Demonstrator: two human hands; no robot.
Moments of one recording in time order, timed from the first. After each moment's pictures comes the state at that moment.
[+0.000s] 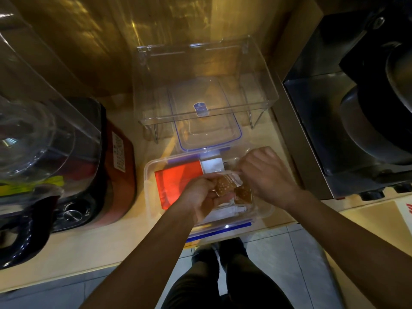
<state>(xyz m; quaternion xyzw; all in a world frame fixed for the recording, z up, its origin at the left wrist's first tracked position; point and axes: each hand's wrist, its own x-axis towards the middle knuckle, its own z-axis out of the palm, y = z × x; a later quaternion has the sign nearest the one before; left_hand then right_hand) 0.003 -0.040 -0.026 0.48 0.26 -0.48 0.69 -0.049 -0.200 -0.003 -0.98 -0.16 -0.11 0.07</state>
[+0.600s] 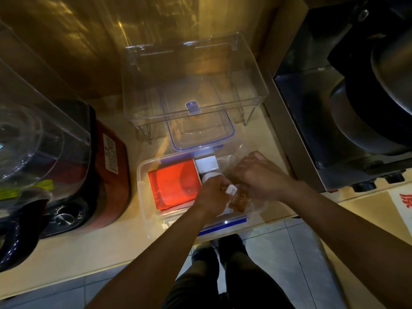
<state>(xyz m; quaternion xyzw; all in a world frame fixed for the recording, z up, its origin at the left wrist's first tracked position) -0.020 -0.058 -0.045 0.81 -0.13 -0.37 0.44 -0.048 -0.208 -0.005 -0.97 -0.15 0.17 0.09</state>
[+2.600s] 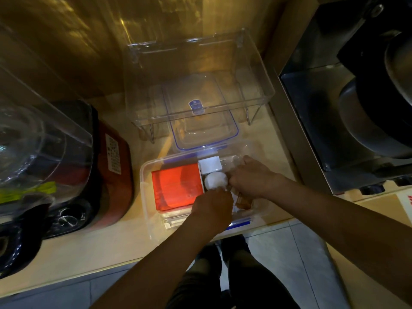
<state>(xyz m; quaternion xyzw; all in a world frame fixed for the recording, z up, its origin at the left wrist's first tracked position) -0.029 -0.050 -0.031 0.87 -0.36 -0.34 0.05 -0.020 -0.187 -0.029 -0.93 -0.17 0.32 -0.08</state>
